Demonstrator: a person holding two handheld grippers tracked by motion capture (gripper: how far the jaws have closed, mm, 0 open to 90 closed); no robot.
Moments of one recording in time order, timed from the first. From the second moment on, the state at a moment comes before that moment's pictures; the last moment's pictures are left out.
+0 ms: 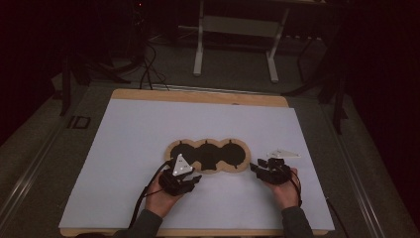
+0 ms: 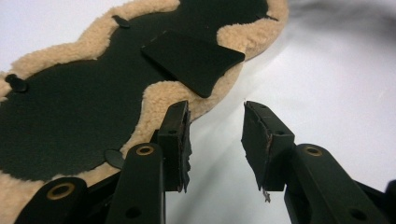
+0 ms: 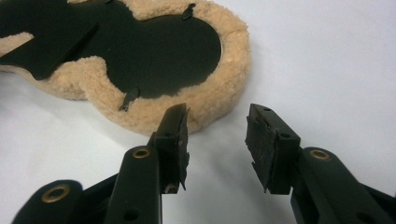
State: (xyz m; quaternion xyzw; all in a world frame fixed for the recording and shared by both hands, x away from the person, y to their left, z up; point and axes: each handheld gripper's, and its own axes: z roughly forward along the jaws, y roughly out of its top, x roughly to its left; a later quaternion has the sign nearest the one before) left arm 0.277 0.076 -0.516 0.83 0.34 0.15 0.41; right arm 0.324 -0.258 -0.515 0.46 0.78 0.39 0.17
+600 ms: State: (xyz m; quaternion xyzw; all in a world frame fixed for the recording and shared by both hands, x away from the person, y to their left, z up) left arm 0.278 0.061 -0.529 0.85 0.33 0.15 0.38; right arm 0.324 -0.257 -0.515 0.46 0.78 0.39 0.17
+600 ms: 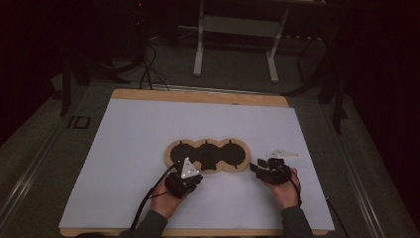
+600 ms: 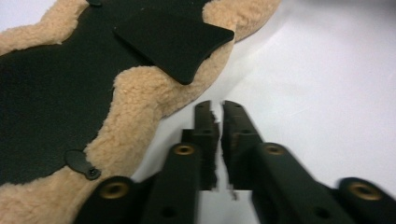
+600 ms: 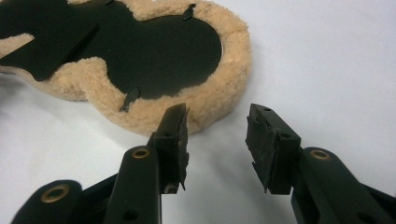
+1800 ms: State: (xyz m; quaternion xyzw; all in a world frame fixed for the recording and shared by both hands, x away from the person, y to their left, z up) left arm 0.298 0.049 -0.526 0.83 0.36 0.16 0.39; right arm 0.325 -0.257 -0.516 0.46 0.78 0.39 0.17
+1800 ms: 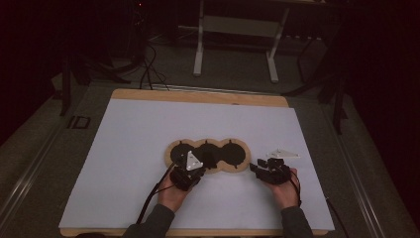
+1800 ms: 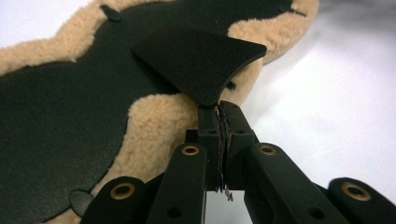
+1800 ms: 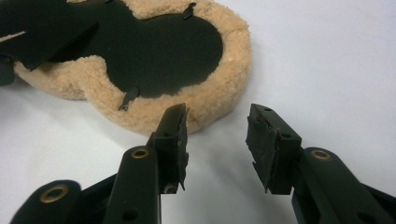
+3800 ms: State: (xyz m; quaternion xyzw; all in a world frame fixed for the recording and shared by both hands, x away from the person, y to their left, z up) left arm 0.330 0.037 -0.505 0.84 0.35 0.19 0.37; right arm 0.325 -0.257 -0.517 0.45 0.79 0.39 0.16
